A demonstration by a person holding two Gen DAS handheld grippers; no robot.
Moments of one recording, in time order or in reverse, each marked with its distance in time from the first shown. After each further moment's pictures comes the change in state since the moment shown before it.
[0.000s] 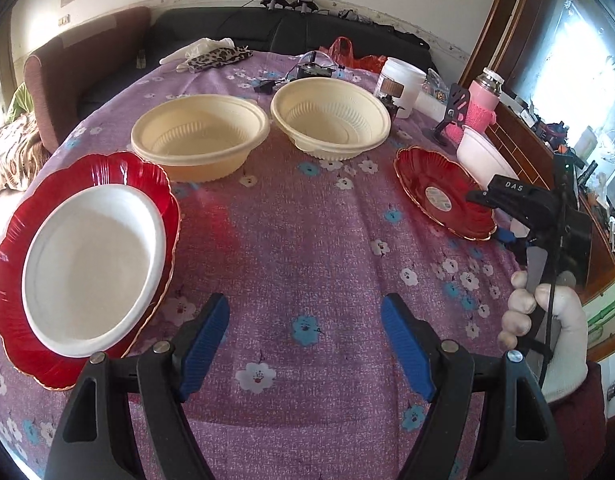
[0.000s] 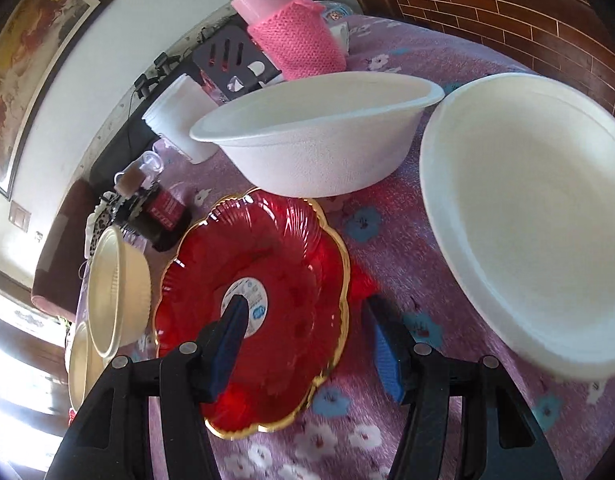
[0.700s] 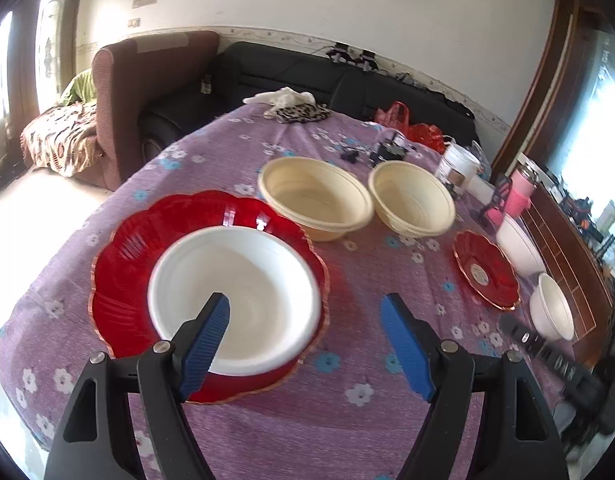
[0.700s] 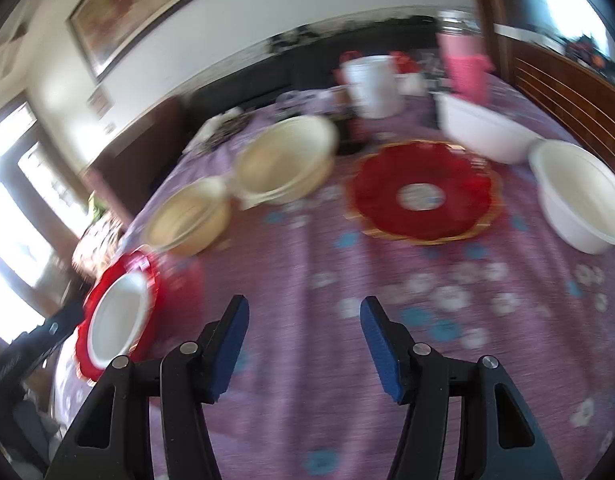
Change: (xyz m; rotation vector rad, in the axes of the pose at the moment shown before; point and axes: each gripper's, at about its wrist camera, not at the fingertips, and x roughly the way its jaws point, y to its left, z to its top) left arm -0.066 0.078 0.003 -0.157 -0.185 0.085; right arm -0.095 0.065 -0.121 -0.347 -0.040 0.100
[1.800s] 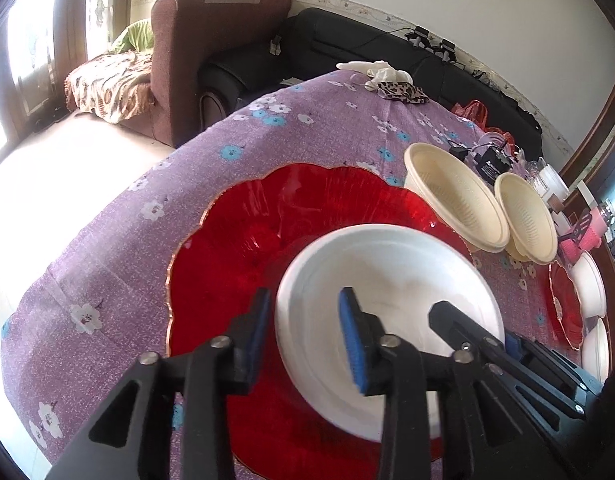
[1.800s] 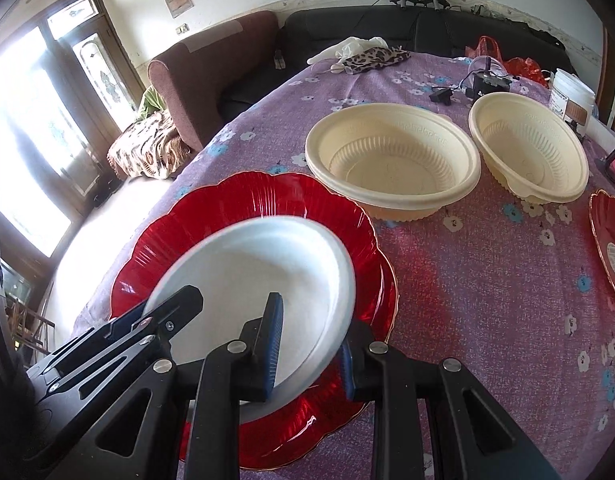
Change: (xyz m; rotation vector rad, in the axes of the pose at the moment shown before) left arm 0.056 0.114 0.013 -0.184 0.097 0.158; right arm 0.114 0.250 -0.041 -0.419 0.220 0.152
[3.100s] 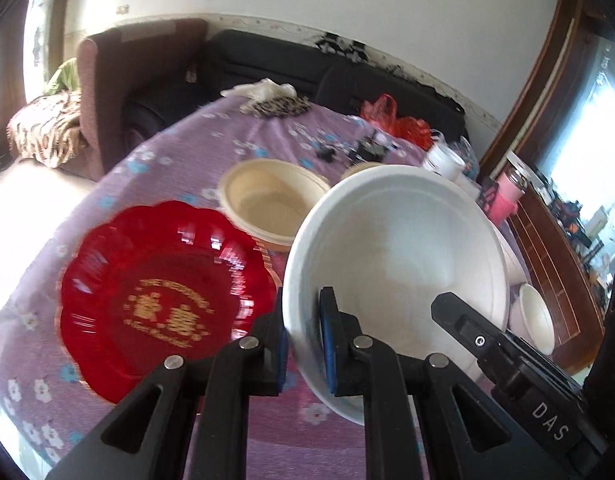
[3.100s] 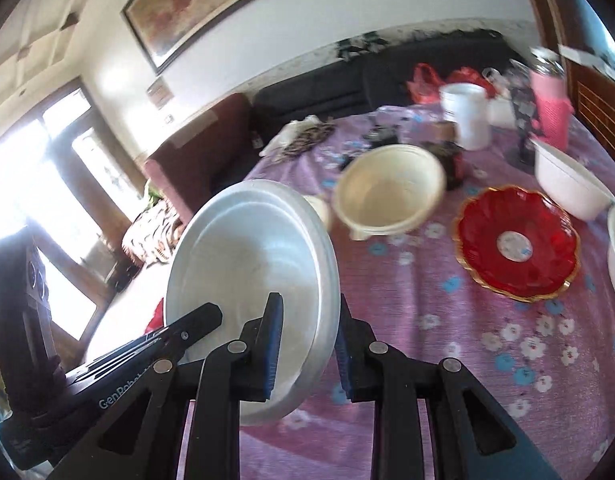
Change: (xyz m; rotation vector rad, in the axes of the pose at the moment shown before) left arm -0.068 -0.119 -0.011 0.151 -0.058 -0.193; right arm -0.138 -0.103 -0.024 0.166 -0.229 0.096
